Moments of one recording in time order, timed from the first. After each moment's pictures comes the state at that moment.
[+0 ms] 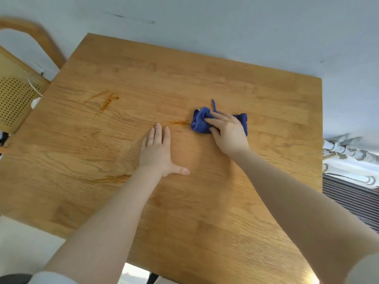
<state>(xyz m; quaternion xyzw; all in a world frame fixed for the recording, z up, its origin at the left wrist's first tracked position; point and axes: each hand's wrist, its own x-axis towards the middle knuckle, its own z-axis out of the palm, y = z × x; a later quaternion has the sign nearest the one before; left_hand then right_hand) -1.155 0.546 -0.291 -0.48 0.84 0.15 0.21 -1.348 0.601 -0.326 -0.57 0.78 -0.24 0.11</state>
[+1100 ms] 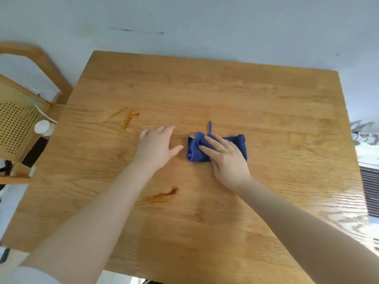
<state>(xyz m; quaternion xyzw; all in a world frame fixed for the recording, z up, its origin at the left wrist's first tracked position) -1.109 0.455 -0.273 -0.39 0.91 0.12 0.09 -1.244 0.599 -0.328 -0.60 0.77 -0.20 0.11</state>
